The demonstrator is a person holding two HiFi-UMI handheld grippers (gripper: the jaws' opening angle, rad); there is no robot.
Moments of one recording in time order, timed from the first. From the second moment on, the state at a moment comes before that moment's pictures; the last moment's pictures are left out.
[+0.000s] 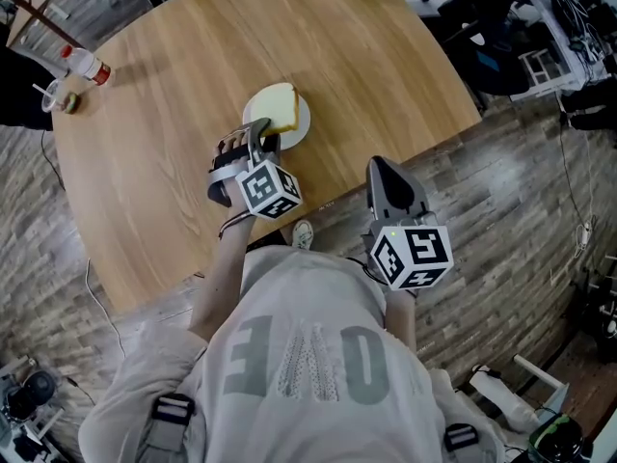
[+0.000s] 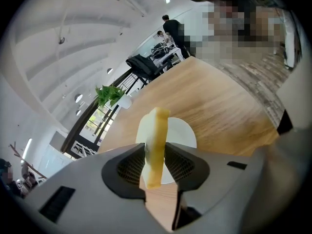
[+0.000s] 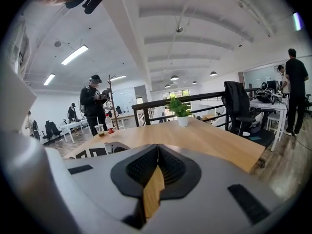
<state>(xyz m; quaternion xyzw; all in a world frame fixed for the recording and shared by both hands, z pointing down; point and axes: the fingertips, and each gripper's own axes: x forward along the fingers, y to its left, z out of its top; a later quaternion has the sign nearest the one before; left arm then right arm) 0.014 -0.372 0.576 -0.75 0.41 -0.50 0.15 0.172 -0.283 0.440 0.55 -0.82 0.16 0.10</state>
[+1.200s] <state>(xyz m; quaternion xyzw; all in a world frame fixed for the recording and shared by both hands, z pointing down) 0.005 -0.392 0.521 -0.81 0.49 -0.32 0.00 0.179 -0.281 0.450 0.55 -0.81 0.17 0.10</state>
